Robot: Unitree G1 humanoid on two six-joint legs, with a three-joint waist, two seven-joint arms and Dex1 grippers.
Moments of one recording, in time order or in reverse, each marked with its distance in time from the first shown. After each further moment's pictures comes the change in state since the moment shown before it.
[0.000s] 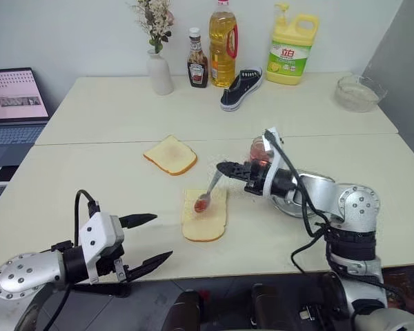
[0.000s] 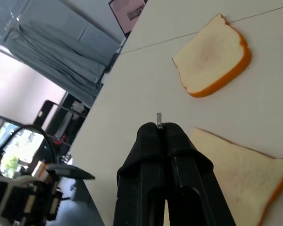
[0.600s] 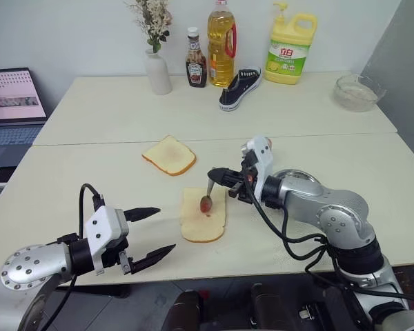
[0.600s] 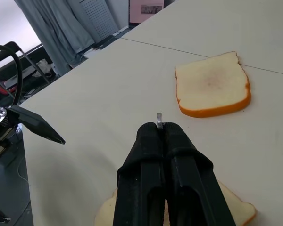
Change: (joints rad) left arm -0.035 0.012 -0.035 0.031 -0.001 0.004 0.018; right arm 0.021 -0.119 0.299 -0.148 -0.578 -0.270 0.475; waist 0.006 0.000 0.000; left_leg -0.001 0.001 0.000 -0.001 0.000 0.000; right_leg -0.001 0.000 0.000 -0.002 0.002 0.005
